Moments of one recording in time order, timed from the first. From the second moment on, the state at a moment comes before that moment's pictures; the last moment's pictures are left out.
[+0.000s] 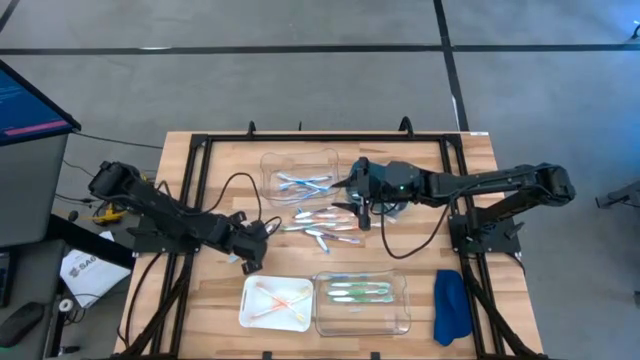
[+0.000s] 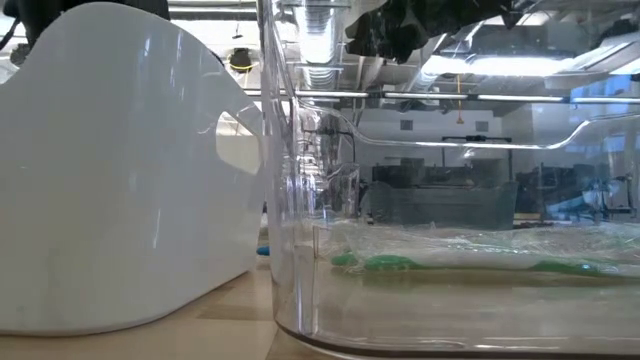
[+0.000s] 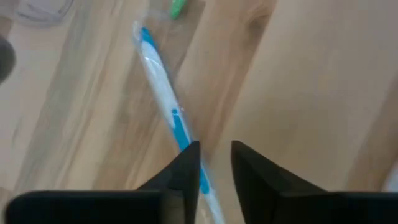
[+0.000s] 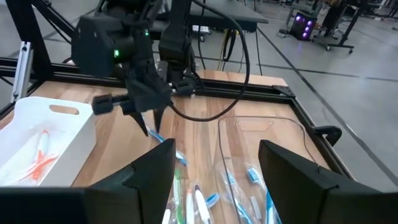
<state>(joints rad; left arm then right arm) -0.35 1.38 0.68 -0.67 -0.31 -0.69 -0.04 1.32 0.88 0.17 0.02 -0.14</state>
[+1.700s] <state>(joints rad) -0.35 1.44 0.59 -0.67 -0.25 -0.79 -0.04 1.32 0.88 0.11 0.02 -0.10</state>
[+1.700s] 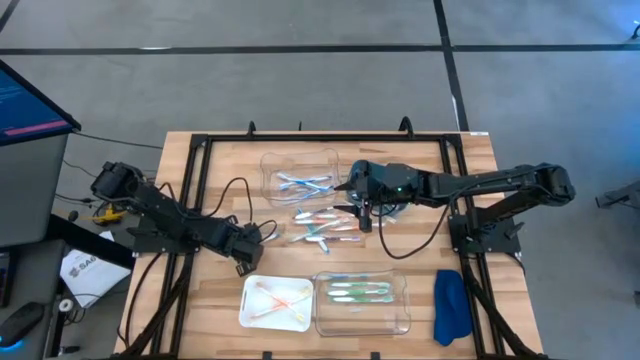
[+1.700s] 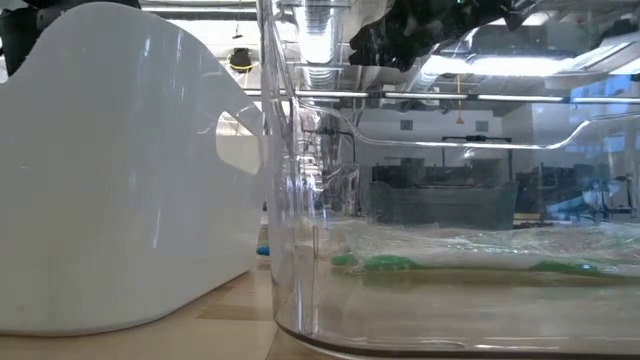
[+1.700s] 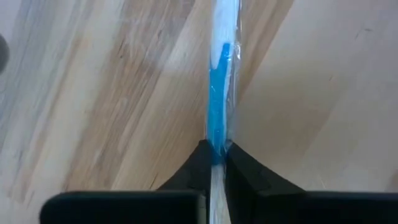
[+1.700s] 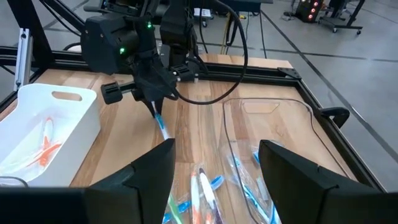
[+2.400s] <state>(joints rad) -0.34 1.13 0.58 -0.68 -0.32 -0.74 -0.01 1.47 0.88 0.24 0.02 -0.10</state>
